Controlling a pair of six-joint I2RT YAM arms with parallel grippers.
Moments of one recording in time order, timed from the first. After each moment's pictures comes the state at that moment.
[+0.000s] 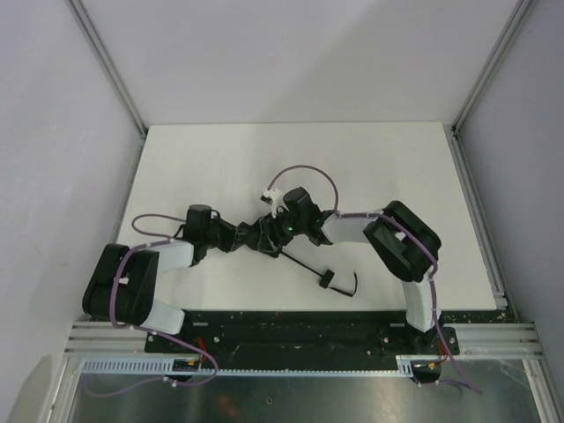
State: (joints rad) left arm -0.20 1.45 0.45 0.22 0.33 -1.26; right arm 0.79 2.04 1.15 0.27 -0.50 0.27
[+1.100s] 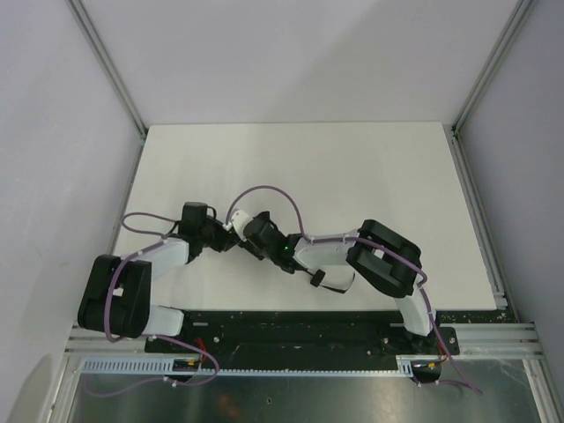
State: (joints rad) left arm -0.18 1.38 0.50 0.02 0.25 -1.24; right arm 1.10 2.06 1.26 0.14 0.29 -0.09
